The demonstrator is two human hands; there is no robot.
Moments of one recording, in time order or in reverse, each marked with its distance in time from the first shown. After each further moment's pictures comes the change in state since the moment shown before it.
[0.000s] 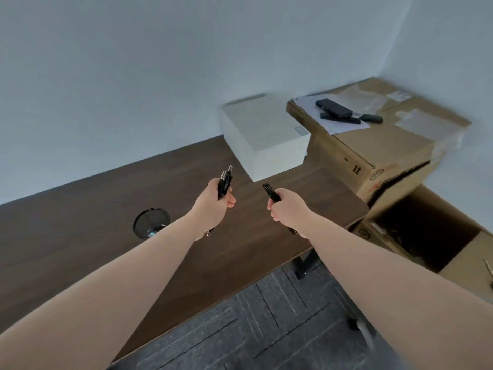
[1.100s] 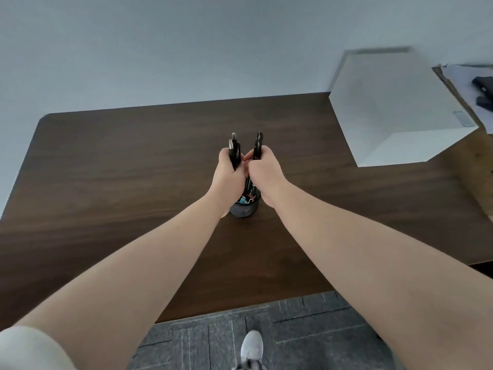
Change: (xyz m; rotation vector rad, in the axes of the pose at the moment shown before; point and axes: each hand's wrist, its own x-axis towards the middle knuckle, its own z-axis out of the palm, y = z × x) left_hand 0.022 -0.150 -0.123 -0.408 0.365 -0.234; right_hand 0.083 -0.138 0.257 0.328 -0.213 -0.007
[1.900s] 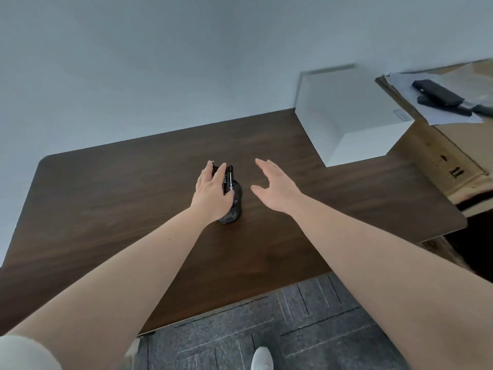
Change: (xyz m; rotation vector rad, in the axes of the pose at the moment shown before) left_hand -0.030 0.007 -0.002 0.827 -0.096 0.122; right_hand -0.045 0.025 -0.083 -0.685 -0.015 -0.292
